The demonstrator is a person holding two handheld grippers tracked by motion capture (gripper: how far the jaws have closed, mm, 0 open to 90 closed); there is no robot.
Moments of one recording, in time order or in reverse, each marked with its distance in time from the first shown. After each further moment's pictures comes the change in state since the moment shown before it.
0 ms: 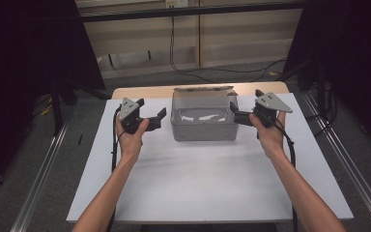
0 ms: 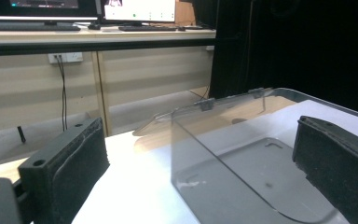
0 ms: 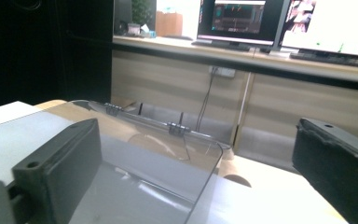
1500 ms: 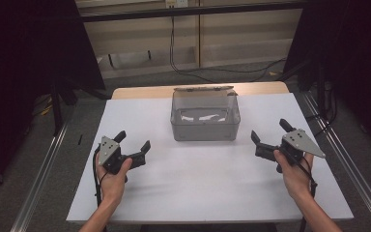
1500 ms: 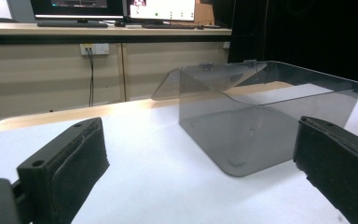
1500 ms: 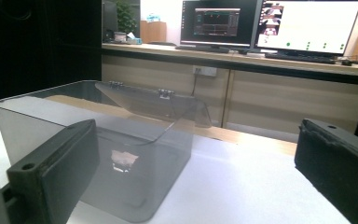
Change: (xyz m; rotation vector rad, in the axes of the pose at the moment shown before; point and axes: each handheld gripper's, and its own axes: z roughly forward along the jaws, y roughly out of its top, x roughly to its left) left arm -0.027 -0.047 -0.106 -0.007 0.112 -0.027; right arm 0.004 -0.035 -0.108 -0.038 -0.073 0.034
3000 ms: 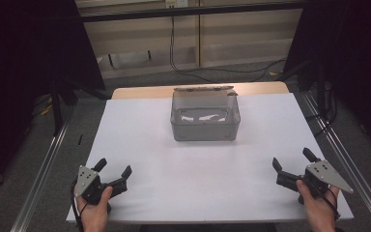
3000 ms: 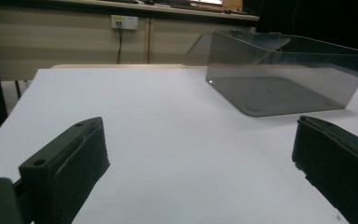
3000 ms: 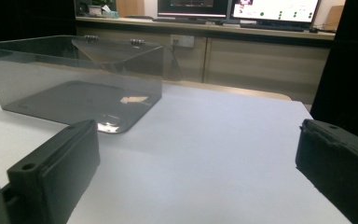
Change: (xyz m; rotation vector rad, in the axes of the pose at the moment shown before) left arm 0.010 -0.037 -0.078 0.040 0.114 -0.086; right arm -0.018 -0.039 -0.078 0.101 -0.092 0.017
